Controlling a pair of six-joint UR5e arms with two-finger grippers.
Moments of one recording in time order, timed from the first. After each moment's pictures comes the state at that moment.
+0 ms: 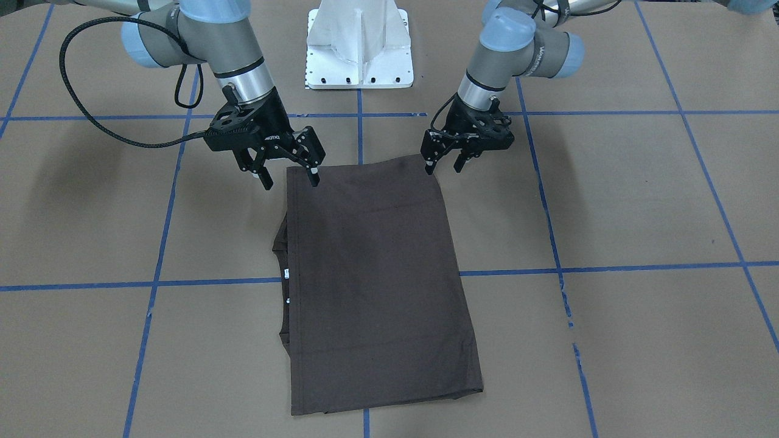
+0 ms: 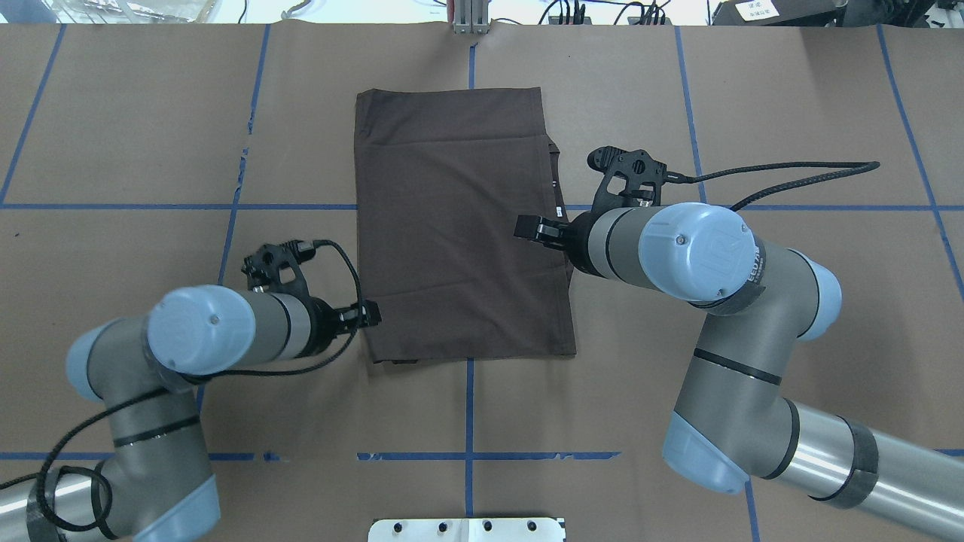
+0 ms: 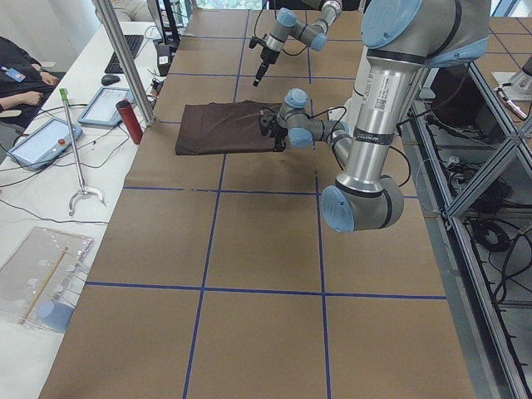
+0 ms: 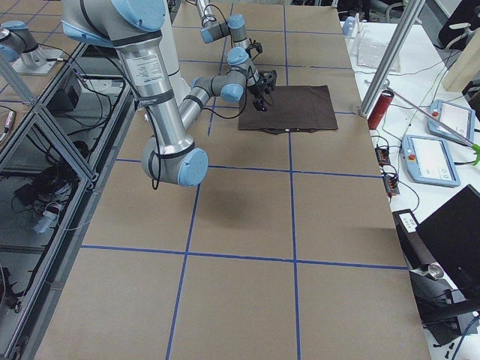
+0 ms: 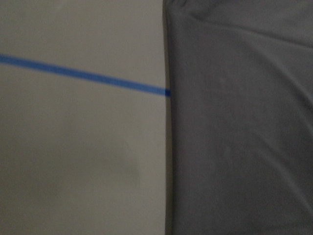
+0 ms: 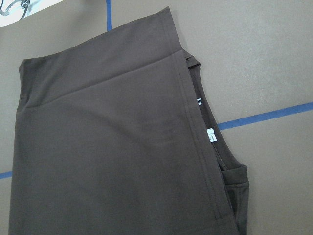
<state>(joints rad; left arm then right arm) -0.38 -1.90 -1.82 -2.05 -1.63 -1.64 0.51 -1.13 1.88 -1.24 1.56 1.47</state>
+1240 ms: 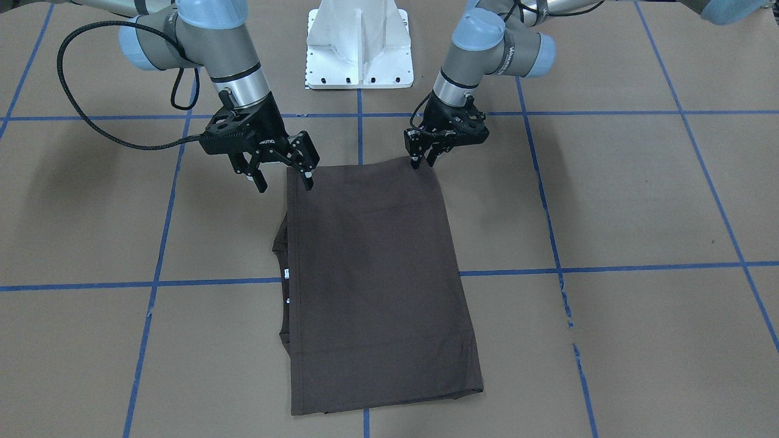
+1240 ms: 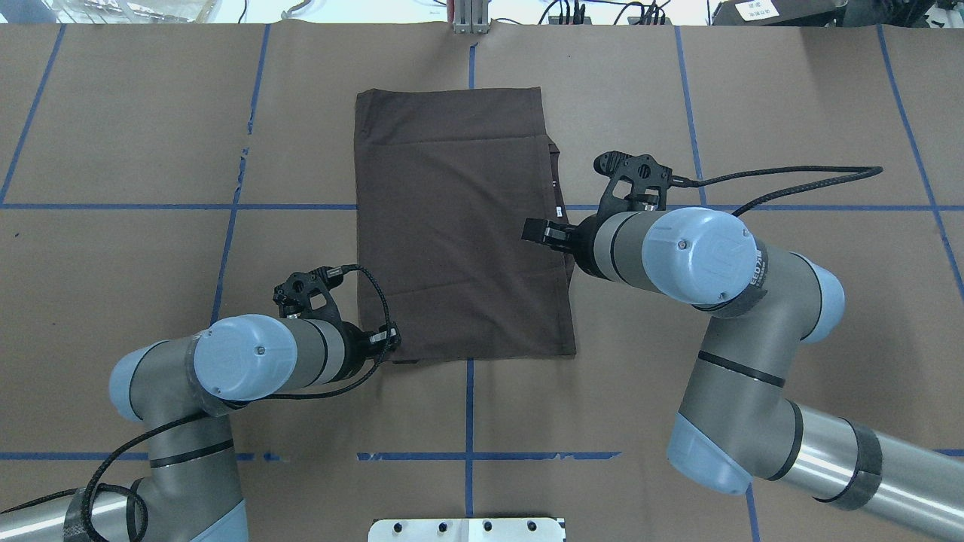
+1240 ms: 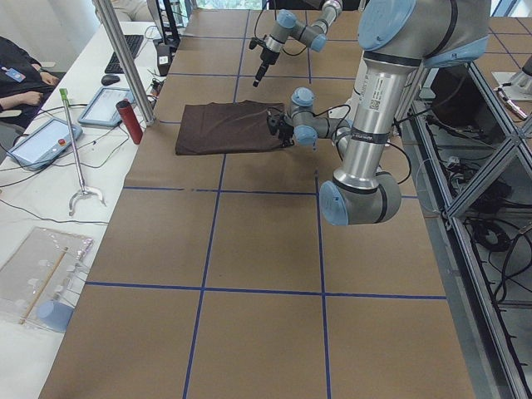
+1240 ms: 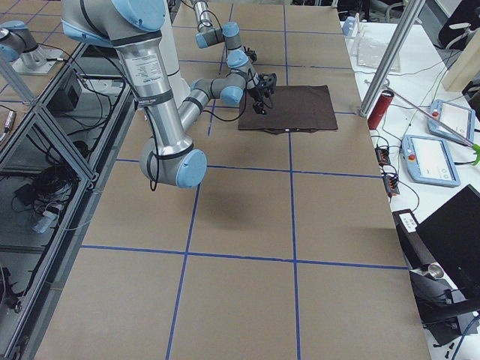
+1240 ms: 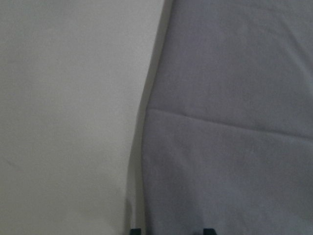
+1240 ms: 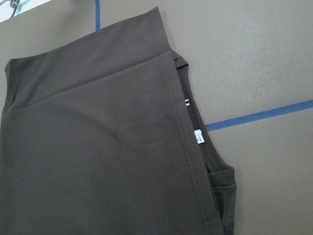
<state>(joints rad) -0.34 -1.95 -1.78 -2.04 -1.61 -1.70 0.51 -1.15 1.88 -1.24 1.55 1.47</state>
